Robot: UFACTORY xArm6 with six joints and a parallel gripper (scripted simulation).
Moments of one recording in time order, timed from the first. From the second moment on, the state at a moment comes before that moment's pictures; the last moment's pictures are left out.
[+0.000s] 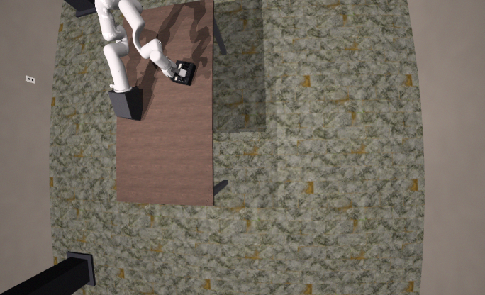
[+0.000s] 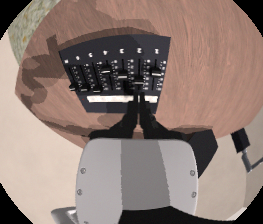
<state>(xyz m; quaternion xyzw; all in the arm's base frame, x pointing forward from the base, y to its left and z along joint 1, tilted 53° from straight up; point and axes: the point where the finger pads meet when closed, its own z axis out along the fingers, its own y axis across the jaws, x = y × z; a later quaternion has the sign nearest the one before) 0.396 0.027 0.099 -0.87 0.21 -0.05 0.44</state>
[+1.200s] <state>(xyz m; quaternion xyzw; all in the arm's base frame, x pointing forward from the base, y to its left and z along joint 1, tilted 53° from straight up) 0.400 0.036 0.091 -0.87 0.21 -0.05 0.44</state>
